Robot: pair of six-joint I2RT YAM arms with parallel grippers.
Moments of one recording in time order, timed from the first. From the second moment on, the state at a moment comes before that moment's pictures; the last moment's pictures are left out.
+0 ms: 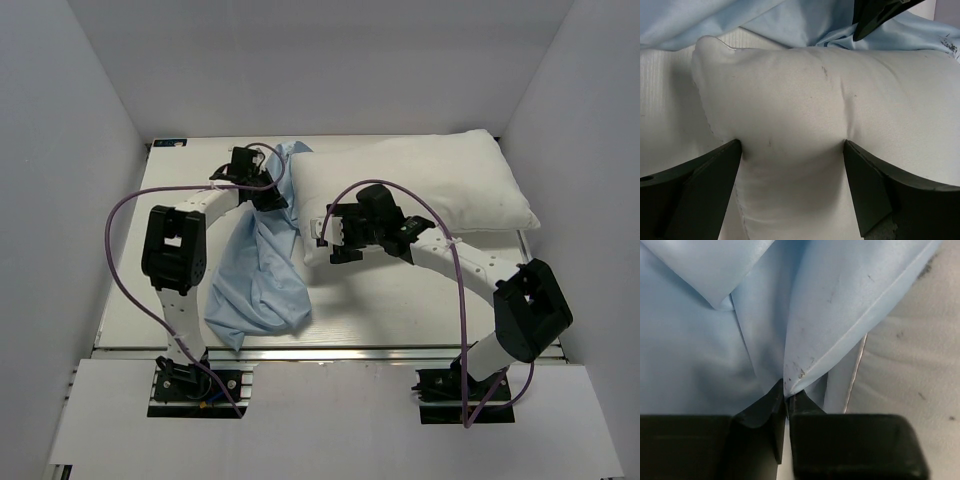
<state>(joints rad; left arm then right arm) -0.24 2.04 1.48 -0.31 0.30 -0.64 0.70 1.53 1.07 -0.22 -0.36 -1.06</state>
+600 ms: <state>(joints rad) -0.25 1.73 1.36 -0.39 0.31 -0.54 0.68 1.39 1.25 -0.52 -0.52 -1.16</state>
